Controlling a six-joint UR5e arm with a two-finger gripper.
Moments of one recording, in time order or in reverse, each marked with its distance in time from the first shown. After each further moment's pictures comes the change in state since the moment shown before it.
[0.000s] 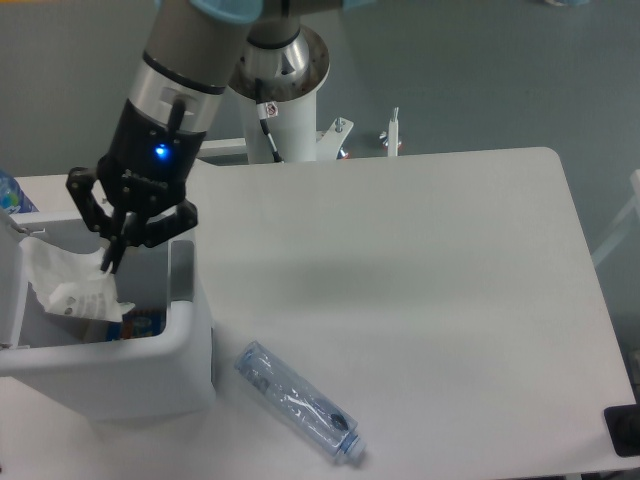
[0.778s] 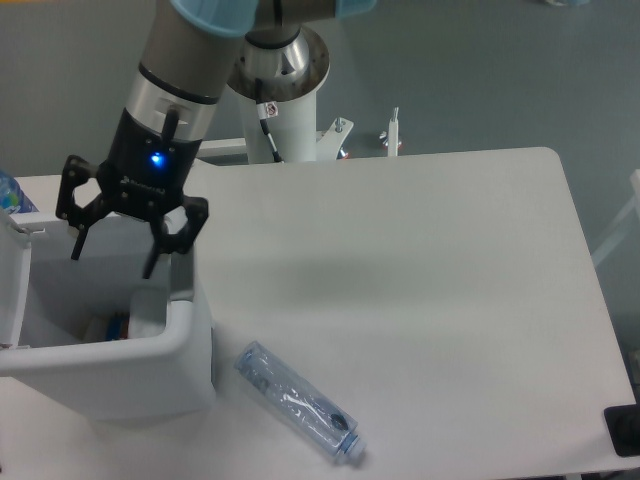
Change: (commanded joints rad) arm 0.041 -0.002 0.011 0.000 0.008 0.020
